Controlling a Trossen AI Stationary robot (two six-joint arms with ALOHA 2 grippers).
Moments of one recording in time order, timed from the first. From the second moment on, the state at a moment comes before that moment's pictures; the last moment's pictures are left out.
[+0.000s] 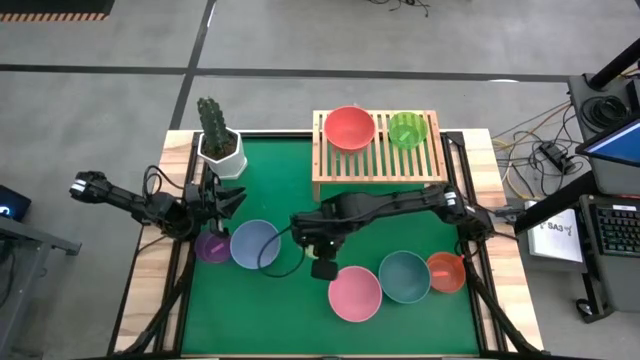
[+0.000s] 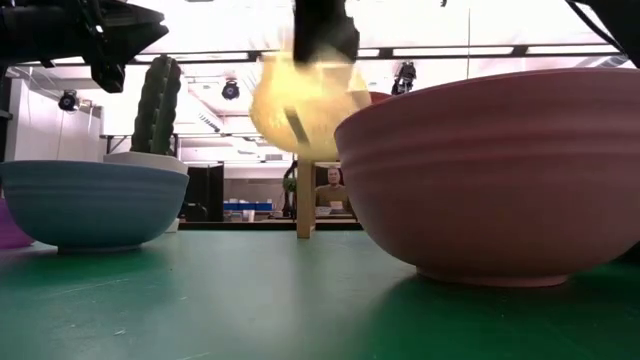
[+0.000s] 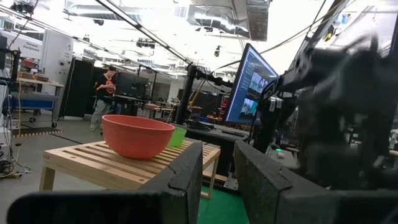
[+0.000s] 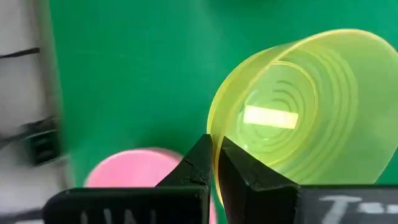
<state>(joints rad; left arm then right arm) -0.32 0.35 0.07 0.68 -0.62 0.02 0.15 2.20 2.31 -1.31 -0.18 0.28</state>
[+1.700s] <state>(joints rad) -0.32 0.36 0.07 0.69 -0.65 0.02 -0.60 1.67 1.85 -1.55 0.20 -0.08</state>
